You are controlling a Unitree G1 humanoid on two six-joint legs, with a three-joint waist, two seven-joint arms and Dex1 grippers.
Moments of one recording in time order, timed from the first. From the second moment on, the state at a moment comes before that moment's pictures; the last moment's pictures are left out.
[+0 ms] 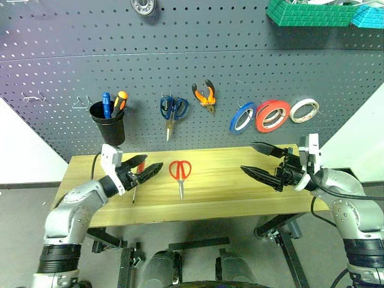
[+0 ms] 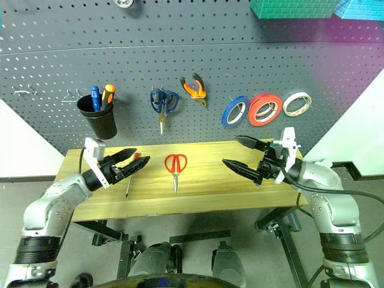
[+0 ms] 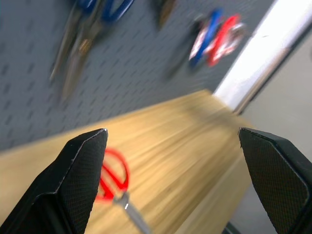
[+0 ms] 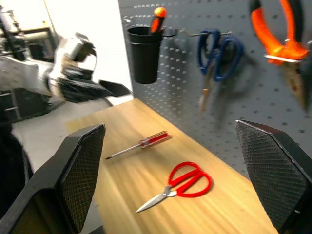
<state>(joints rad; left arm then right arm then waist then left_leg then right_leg) -0.10 0.45 0.12 -0.09 -0.58 0.54 -0.66 -0.10 -0.64 -0.17 -0.17 0.68 0.34 1.09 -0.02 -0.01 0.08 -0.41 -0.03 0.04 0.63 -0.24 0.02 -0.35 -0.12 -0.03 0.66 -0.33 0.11</state>
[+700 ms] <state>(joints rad) -0.33 0.17 -0.03 0.12 -0.30 0.99 -0.14 -0.10 -0.68 -0.17 -0.34 0.73 0.45 1.06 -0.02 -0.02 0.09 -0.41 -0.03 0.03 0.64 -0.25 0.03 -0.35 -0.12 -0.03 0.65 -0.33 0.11</state>
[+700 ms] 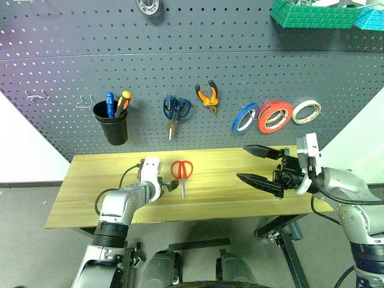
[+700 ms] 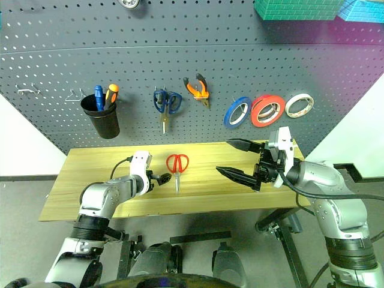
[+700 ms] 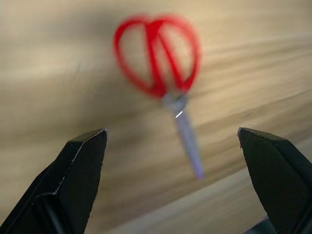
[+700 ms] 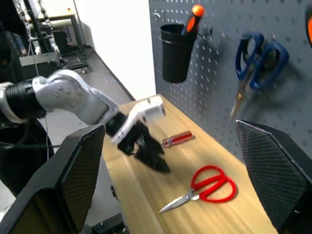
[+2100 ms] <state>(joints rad) -0.56 -0.05 -0.10 0.46 -0.05 0.91 0.00 0.03 -0.65 -0.18 -0.21 0.52 0.16 1.09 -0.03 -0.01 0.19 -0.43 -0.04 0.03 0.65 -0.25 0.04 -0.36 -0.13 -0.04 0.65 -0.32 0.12</state>
